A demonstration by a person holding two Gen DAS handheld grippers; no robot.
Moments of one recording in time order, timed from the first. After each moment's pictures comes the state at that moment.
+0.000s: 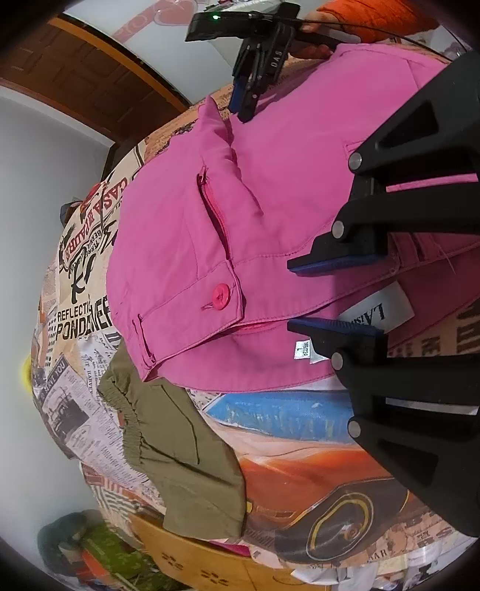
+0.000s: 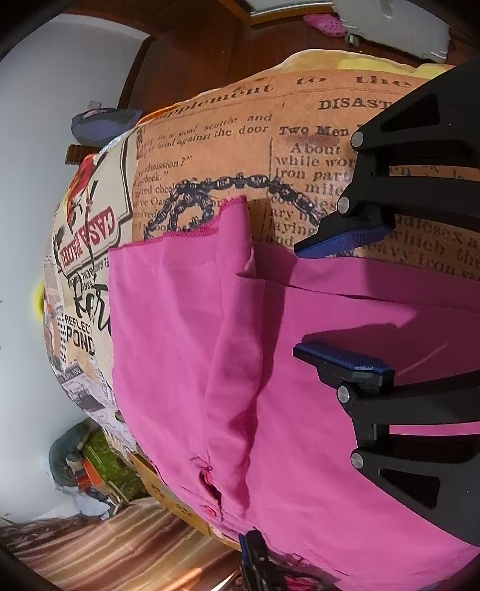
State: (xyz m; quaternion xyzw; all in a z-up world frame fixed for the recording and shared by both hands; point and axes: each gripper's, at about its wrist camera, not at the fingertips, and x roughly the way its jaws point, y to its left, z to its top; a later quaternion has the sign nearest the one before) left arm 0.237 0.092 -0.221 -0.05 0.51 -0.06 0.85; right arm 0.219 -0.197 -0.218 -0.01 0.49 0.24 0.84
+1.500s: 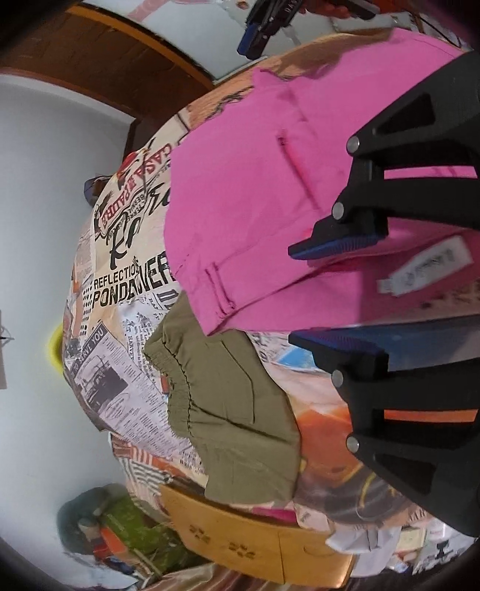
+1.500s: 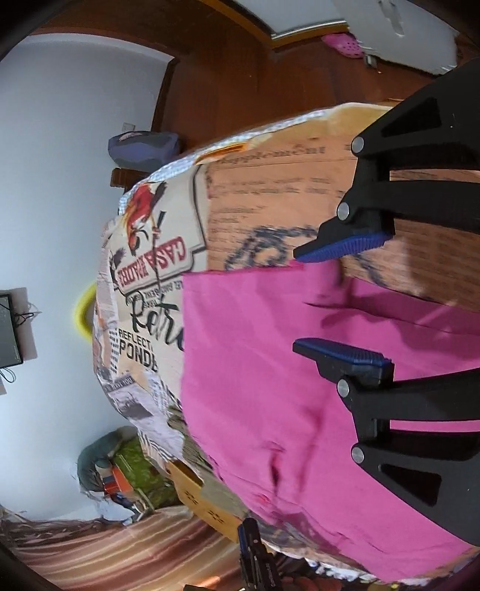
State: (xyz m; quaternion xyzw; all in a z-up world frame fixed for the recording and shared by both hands) left arm 0.283 0.118 -0.195 -0.03 0.47 -0.01 0.88; right arm 0.249 -0.204 -0.165 -0.01 0.43 0.20 0.88
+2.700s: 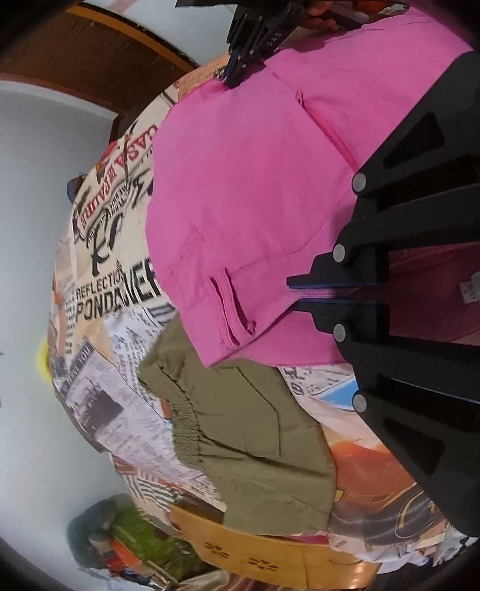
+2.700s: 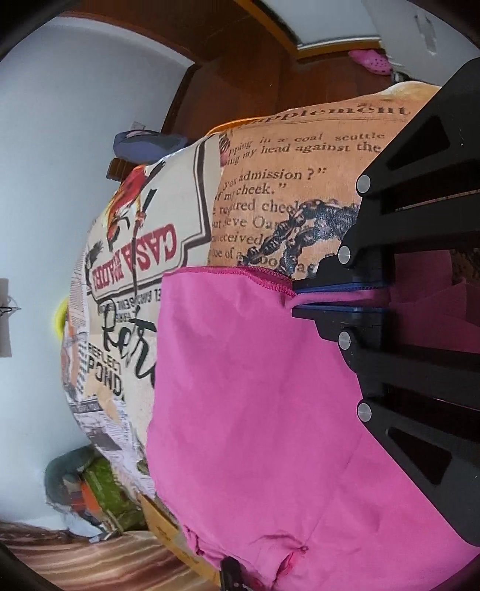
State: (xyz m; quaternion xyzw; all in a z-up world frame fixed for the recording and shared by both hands) left arm 0.337 0.100 -0.240 0.00 0.49 0.00 0.87; right arm 0.305 -0.166 -0.229 -0.10 0.44 0.17 0.88
